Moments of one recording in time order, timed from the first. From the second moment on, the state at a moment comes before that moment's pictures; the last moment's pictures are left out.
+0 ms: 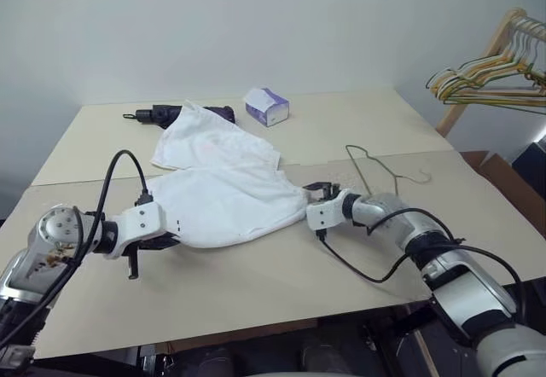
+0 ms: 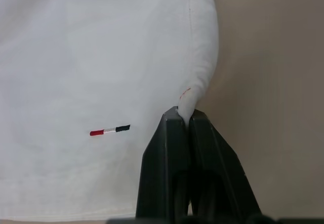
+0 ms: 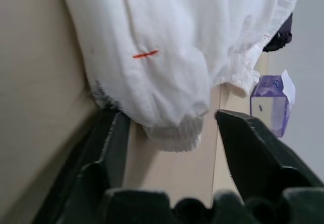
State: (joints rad) left arm -0.14 1.00 -0.02 -0.02 -0.12 0.14 -1.21; right arm -0.79 -0.51 0.56 0.85 -0.62 -0.64 0.38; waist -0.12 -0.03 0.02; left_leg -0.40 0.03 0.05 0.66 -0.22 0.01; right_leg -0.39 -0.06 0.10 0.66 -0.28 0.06
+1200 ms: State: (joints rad) left arm 0.27 1.19 0.08 -0.34 -0.18 0.09 -1.37; right arm -0.28 -0.86 0.40 -0.39 -0.34 0.10 1.17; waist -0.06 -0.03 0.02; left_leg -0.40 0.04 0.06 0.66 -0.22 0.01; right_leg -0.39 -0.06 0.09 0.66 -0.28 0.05
